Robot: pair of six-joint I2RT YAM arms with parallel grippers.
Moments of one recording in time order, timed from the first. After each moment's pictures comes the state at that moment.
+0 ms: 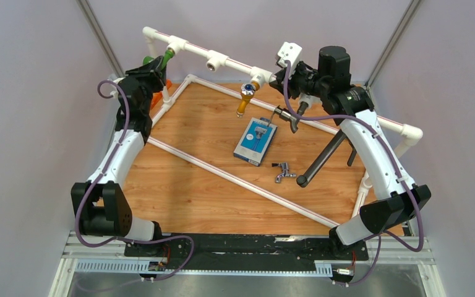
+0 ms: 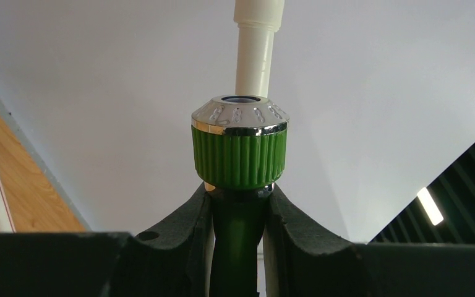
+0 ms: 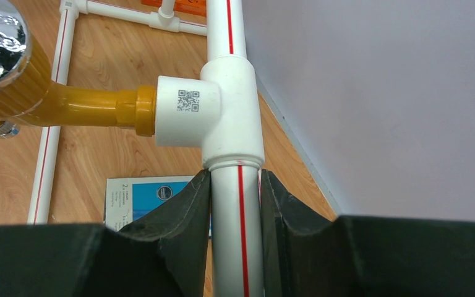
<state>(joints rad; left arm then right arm) -0.03 1.42 1.14 0.36 -0.02 -1.68 0.38 1.51 1.77 -0.54 -0.51 -0.53</state>
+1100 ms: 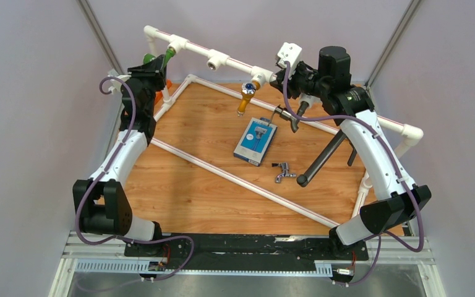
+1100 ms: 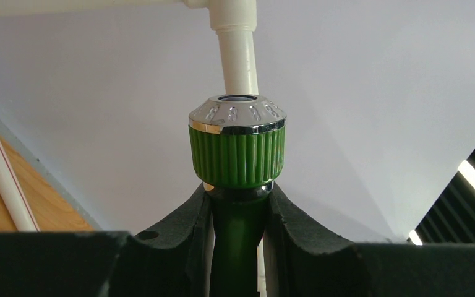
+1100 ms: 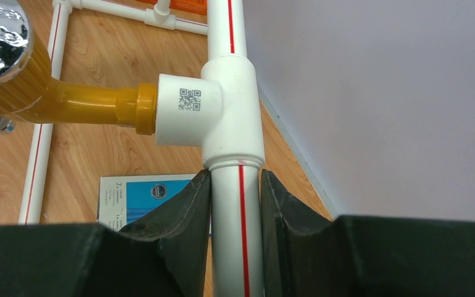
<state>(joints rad) -0.07 1.43 1.12 0.45 -0.11 -1.51 0.38 1.51 1.76 -0.54 -0.50 -0.55</state>
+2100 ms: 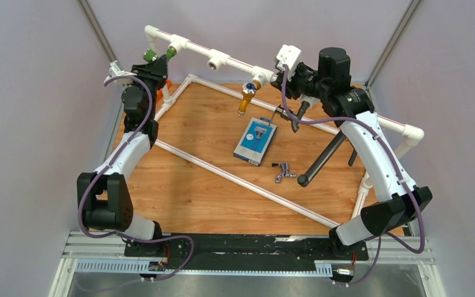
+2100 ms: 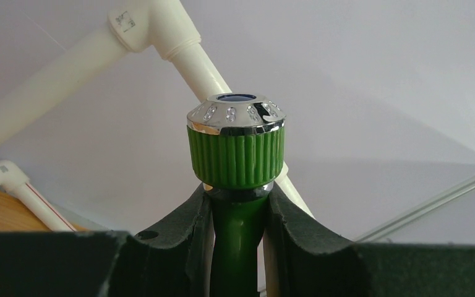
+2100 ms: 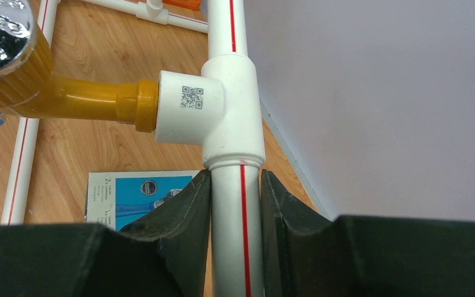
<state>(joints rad) -0.07 1.47 1.04 0.77 -0.05 -1.06 0.39 1.50 1.75 -0.53 -0.48 -0.59</state>
